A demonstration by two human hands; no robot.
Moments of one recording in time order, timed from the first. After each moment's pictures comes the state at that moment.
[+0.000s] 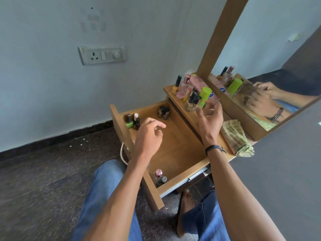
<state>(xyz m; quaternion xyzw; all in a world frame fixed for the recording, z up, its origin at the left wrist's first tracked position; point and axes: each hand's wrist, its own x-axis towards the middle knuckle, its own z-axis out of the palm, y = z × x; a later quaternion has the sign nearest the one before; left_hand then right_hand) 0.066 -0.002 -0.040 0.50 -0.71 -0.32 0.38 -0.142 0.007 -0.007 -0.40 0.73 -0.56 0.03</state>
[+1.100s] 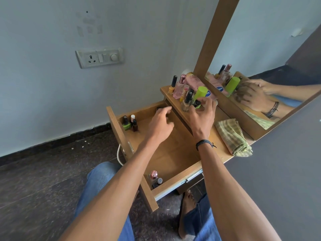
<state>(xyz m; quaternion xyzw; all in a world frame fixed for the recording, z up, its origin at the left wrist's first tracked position) 0.010 -0.036 -0.023 0.47 -0.74 -0.36 0.31 -0.141 -0.010 -0.014 -0.42 0.72 -0.55 0.01</state>
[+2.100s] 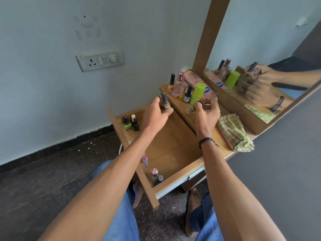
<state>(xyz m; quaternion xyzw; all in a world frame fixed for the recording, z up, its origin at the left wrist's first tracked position) 0.013 -0.053 -0.005 0.50 -0.71 -0.34 0.36 -0.139 0.003 -0.002 -0.30 0.67 -0.67 0.09</state>
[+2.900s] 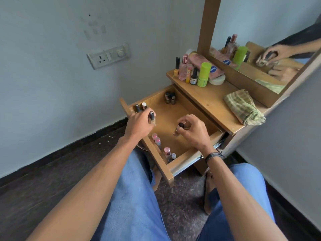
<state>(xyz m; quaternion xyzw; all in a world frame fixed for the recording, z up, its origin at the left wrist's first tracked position) 0.116 -0.019 -0.041 0.49 -0.84 -0.13 0.18 -0.086 0.081 -0.061 -0.55 0.69 -0.40 0.24</state>
